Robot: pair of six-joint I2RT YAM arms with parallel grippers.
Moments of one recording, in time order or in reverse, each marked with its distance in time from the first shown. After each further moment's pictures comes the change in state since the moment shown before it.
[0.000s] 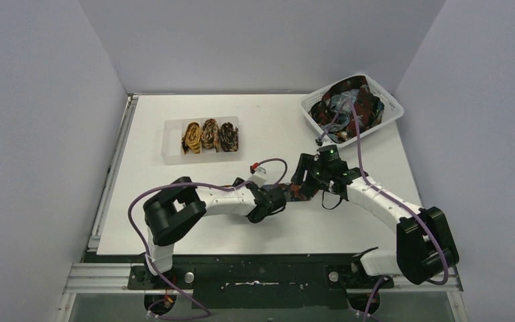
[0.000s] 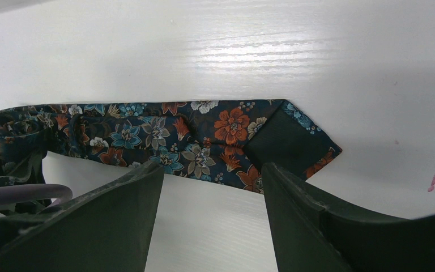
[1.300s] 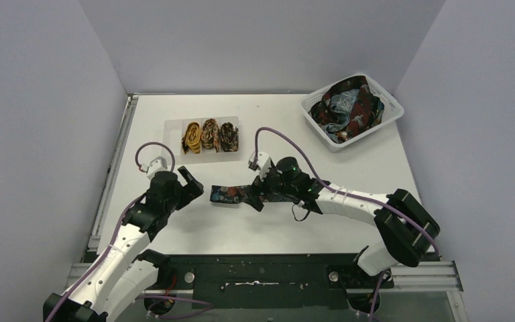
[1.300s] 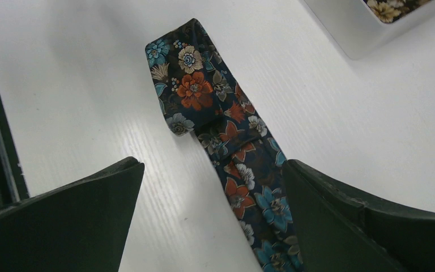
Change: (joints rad) left arm 0.731 -1.133 -0.635 0.372 0.807 -0.091; right arm 0.384 0.170 0.016 0.489 -0.243 -0.645
